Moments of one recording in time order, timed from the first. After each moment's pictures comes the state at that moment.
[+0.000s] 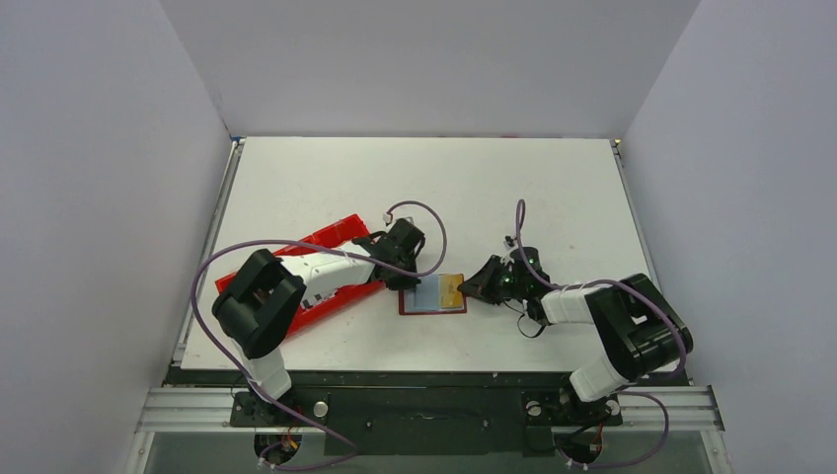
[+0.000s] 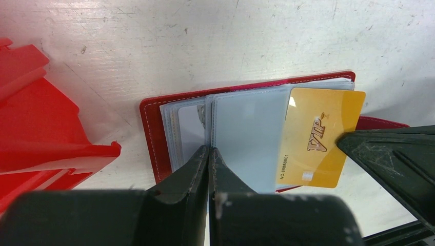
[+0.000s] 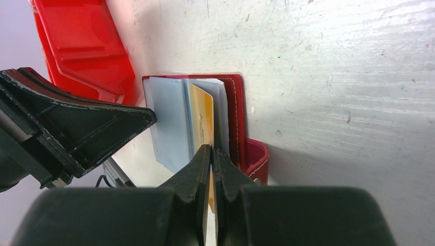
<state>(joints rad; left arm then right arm) -0.77 1.77 1.07 -0.36 -0.09 -0.81 0.39 1.54 0.40 0.49 -0.41 0.95</state>
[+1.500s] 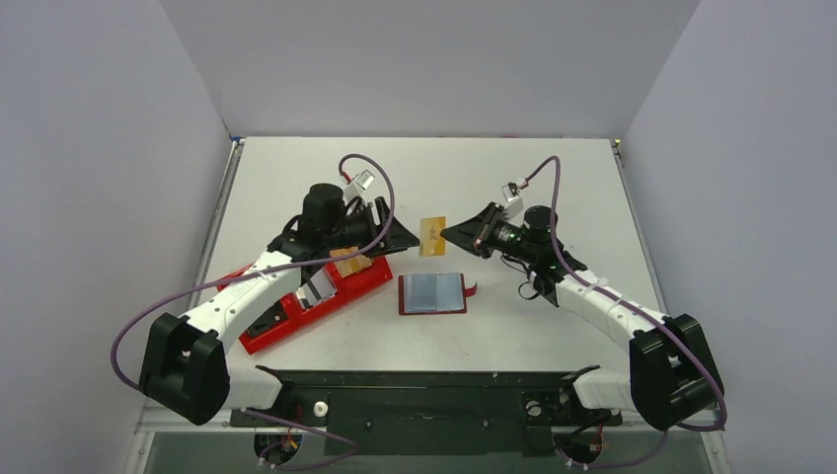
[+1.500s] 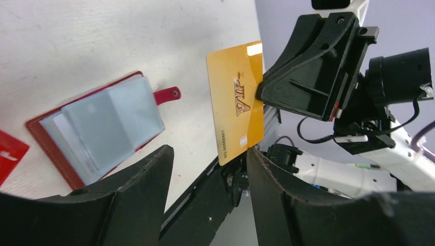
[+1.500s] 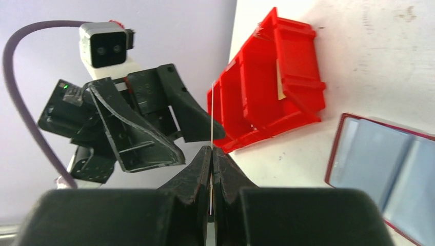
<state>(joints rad) -0.47 1.33 0.95 -0.12 0.55 -0.83 0.41 1.29 0.66 0.40 -0.56 1.18</state>
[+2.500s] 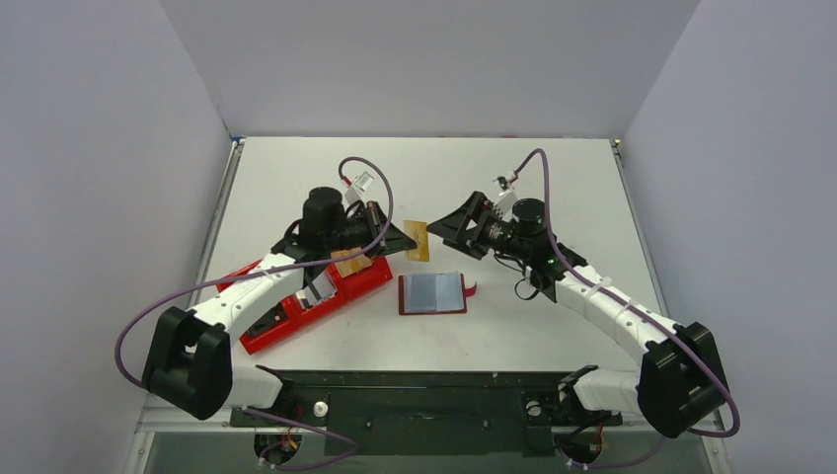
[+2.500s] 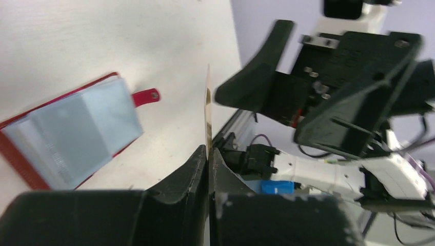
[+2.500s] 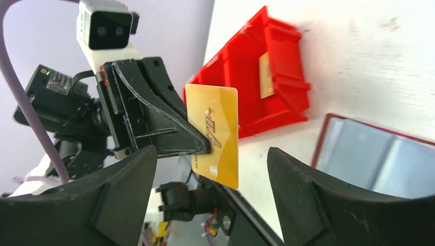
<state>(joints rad) -0.46 1.35 0.87 0.14 0.69 -0.99 0.50 1.27 0.79 0.22 -0.48 1.06</state>
